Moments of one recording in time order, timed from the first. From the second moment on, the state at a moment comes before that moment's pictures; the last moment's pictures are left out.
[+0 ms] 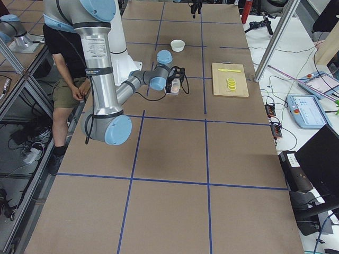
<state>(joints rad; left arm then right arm) -1.17 -1.66 -1.77 -1.87 -2.28 -0.16 0.52 -1.33 1.95 -1.14 1.92 1.41</state>
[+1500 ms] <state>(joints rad) -1.54 -1.50 -1.77 -1.60 -2.30 0.19 1.46 -1.56 1.65 -1.34 2.40 0.15</state>
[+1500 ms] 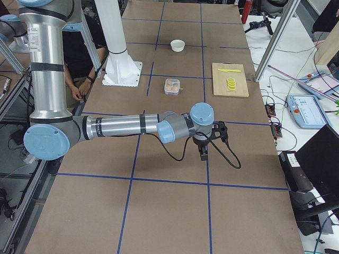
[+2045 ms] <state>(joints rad) -1.54 -1.51 -1.73 -1.58 -2.30 0.15 1.50 -1.58 1.66 -1.43 2.40 0.06</state>
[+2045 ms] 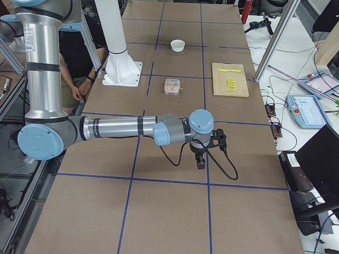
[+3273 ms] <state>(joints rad) -1.54 -1.47 -1.76 -1.59 -2.39 0.01 1.50 -1.59 1.66 -1.43 2.41 0.06</state>
